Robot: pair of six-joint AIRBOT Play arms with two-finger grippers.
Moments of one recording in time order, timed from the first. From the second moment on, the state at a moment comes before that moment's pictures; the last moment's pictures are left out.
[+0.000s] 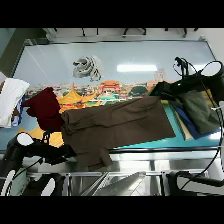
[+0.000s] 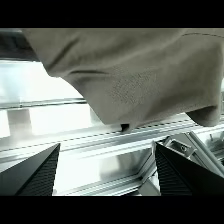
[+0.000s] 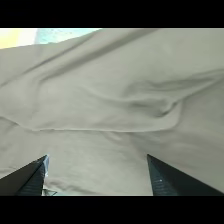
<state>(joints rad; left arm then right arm) 0.15 -0.81 0.40 1.09 -1.46 -1.53 -0.07 -1.41 1.41 -0.95 1.40 1.44</state>
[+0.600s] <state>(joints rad) -0.18 -1.15 0.41 0.96 -1.19 -1.51 -0.05 -1.41 1.41 -0.94 1.38 1.42</state>
